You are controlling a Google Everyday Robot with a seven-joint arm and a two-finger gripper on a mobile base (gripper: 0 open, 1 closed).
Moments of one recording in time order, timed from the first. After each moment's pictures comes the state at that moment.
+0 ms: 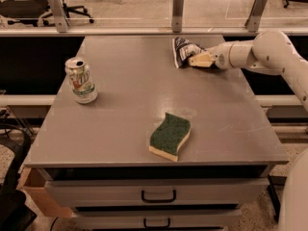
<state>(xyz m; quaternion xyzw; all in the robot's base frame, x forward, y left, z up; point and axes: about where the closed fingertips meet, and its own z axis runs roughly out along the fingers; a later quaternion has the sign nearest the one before) 0.812 -0.200 0.835 -0.28 0.80 0.16 0.51</state>
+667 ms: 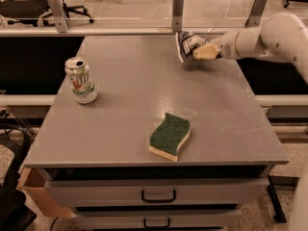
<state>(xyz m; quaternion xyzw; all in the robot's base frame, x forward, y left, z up) 0.796 -0.204 0.878 -0.30 0.79 0.13 0.51</state>
